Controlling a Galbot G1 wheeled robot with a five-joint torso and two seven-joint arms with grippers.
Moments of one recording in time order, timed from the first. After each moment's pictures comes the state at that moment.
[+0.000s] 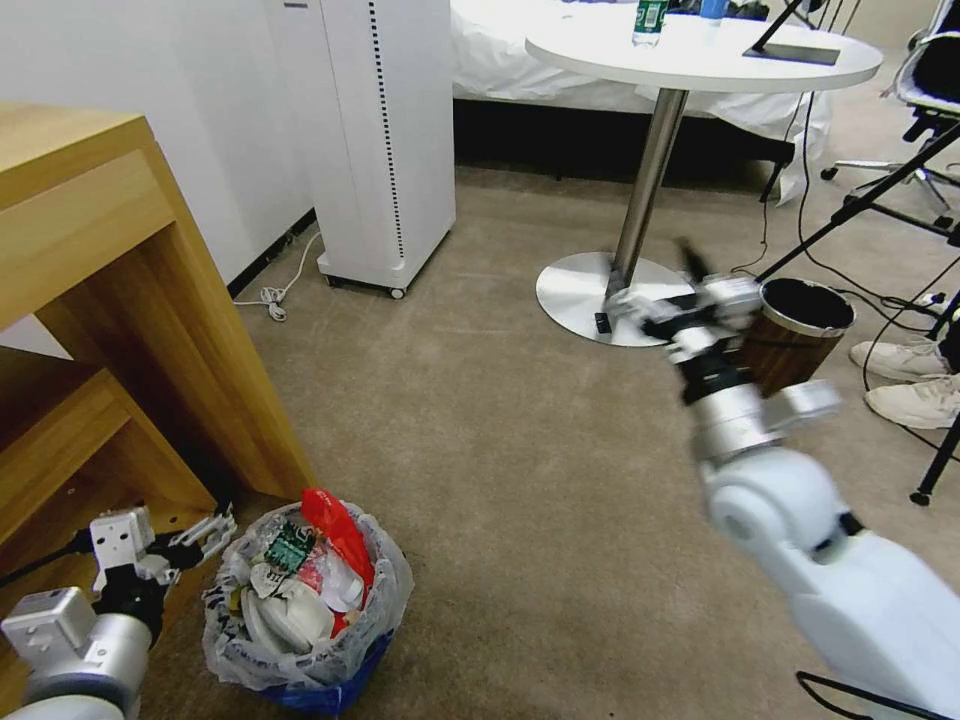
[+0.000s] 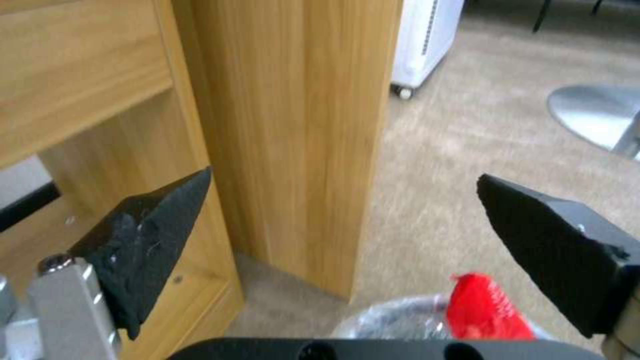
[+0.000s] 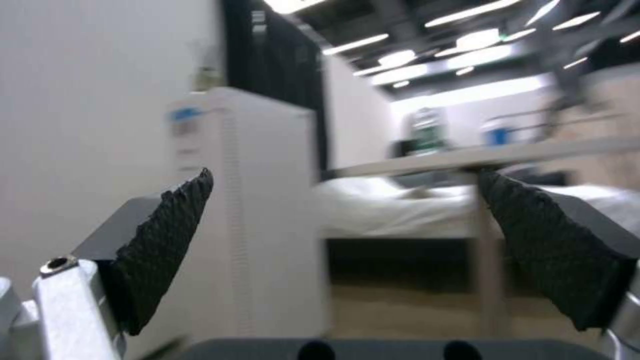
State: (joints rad) left arm 1.81 -1.26 -0.90 -2.37 -0.53 0.31 -0.17; right arm -1.07 0.87 0.43 2.12 0.67 0.15 0.28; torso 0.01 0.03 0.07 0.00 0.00
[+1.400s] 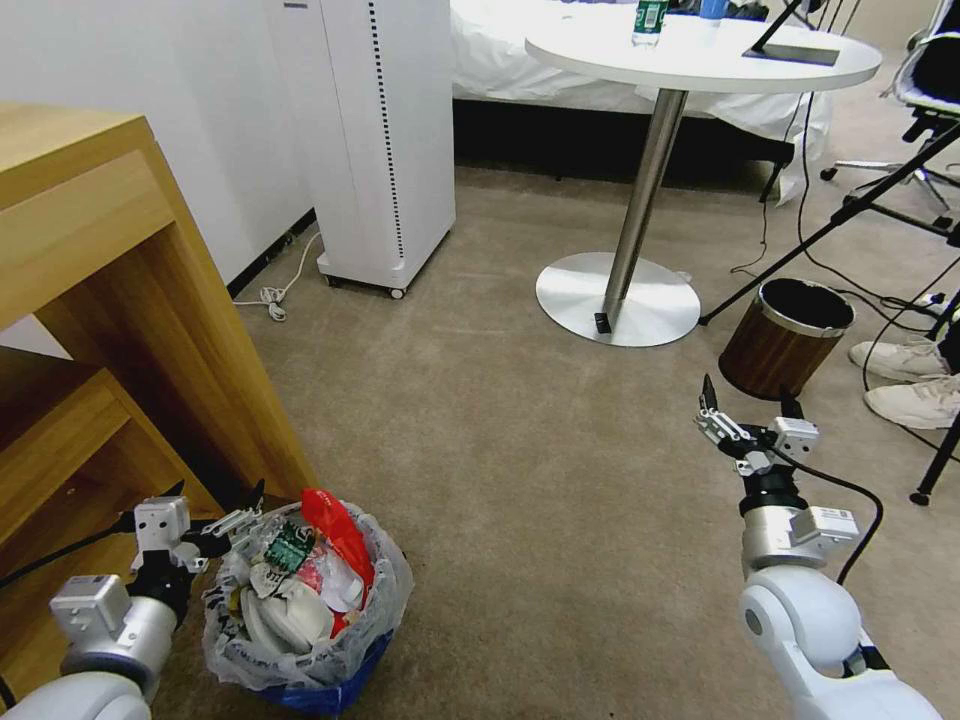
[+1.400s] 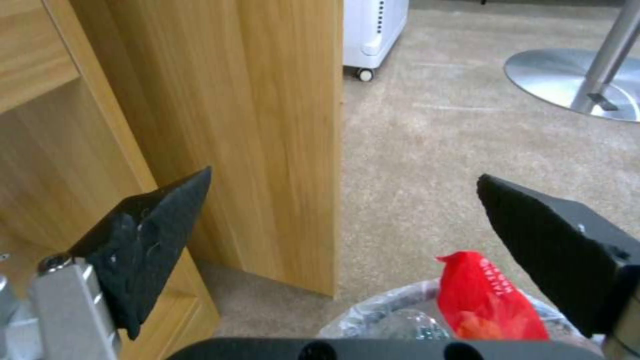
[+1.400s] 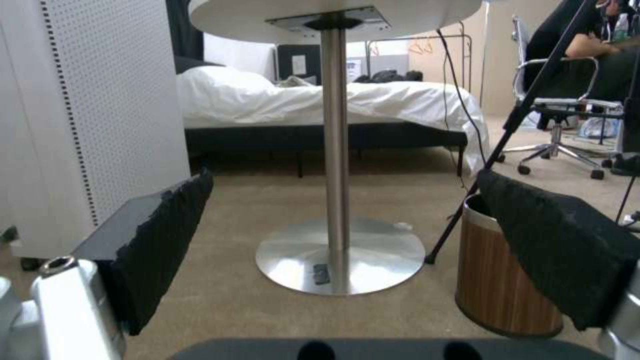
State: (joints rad) left arm 1.76 -1.15 -0.85 -2.24 -0.51 0.27 -0.08; right arm -1.37 1.11 0.53 1.95 0.41 0.20 0.29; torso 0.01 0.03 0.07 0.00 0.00
